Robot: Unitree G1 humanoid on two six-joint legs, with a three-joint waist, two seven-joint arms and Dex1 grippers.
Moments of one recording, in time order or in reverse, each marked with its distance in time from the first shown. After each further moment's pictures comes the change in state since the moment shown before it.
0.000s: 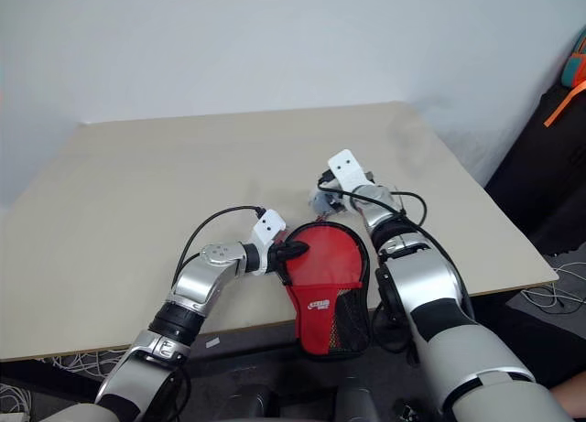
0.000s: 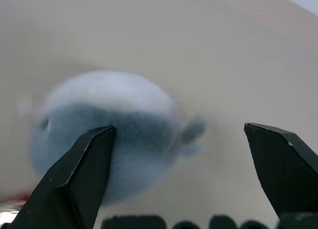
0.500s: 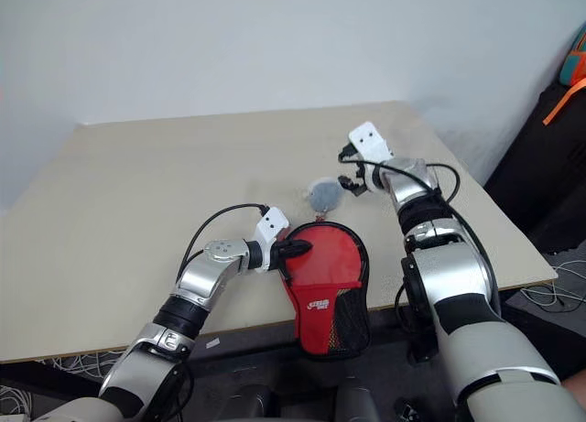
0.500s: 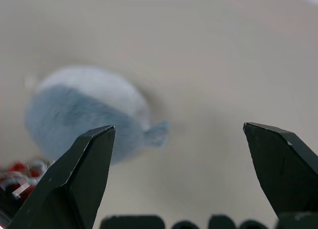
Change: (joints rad) left arm -0.035 -0.011 -0.002 0.069 0.002 -0.043 -0.037; right arm -0.092 -0.102 -0.021 -0.248 0.055 0.228 0.287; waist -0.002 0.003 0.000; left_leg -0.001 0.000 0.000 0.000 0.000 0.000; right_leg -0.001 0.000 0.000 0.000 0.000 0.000
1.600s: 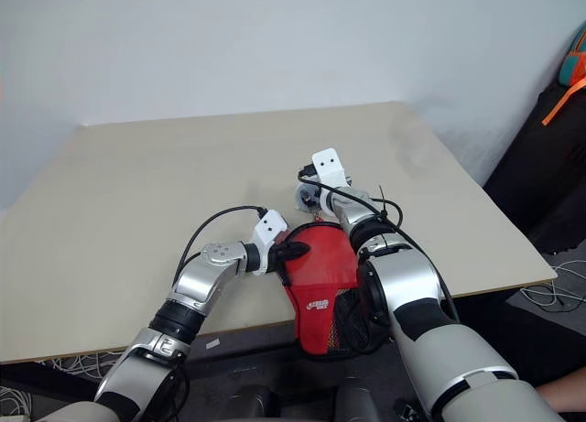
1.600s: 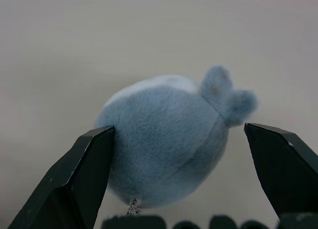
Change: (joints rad) left arm 0.035 0.020 -0.012 -0.061 0.002 0.022 0.020; right arm 0.054 0.267 -0.143 0.261 0.043 -0.193 -0.324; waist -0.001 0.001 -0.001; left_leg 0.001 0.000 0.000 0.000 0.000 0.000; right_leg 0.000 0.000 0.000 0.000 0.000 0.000
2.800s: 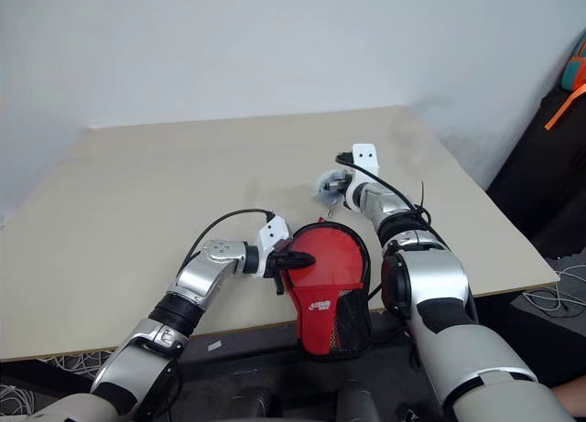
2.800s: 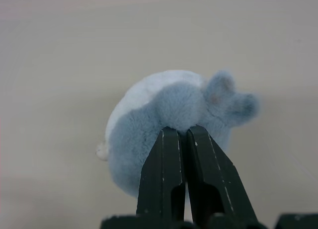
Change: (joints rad) left arm -0.057 0.030 -0.058 0.141 -0.008 -0.114 -0.221; right arm 0.046 -0.157 -0.145 -0.087 0.184 0.151 0.133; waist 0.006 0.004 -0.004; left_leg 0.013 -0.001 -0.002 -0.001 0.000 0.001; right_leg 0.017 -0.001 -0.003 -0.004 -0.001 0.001
